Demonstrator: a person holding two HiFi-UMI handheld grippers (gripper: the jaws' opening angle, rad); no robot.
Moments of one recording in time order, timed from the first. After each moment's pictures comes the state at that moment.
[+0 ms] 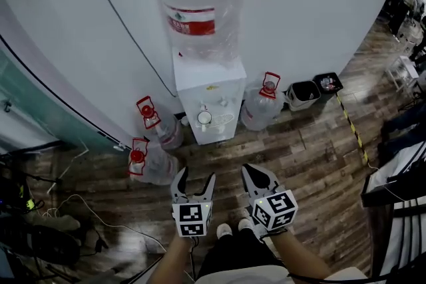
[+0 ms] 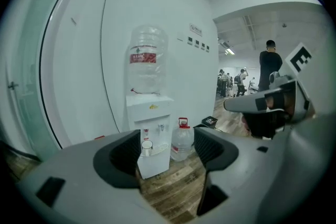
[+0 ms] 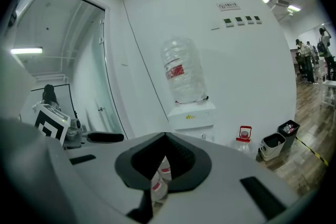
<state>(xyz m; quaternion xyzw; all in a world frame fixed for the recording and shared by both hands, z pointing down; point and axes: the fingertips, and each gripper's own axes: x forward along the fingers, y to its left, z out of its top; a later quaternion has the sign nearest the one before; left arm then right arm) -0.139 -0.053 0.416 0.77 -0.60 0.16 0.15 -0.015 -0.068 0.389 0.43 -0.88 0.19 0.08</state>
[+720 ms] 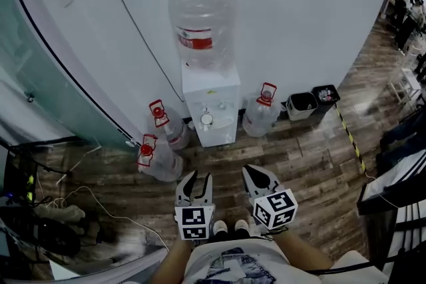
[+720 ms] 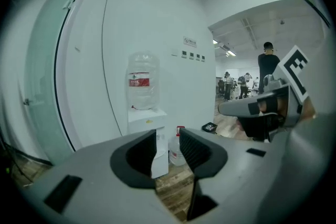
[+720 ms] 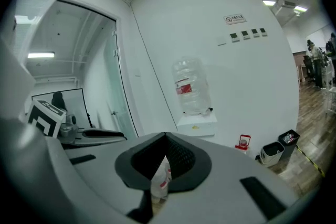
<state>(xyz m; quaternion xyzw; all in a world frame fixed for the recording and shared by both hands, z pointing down) -0.079 0.047 0.297 0.76 -0.63 0.15 0.12 0.038 0.018 0.285 0.40 -0.90 0.17 0.07</state>
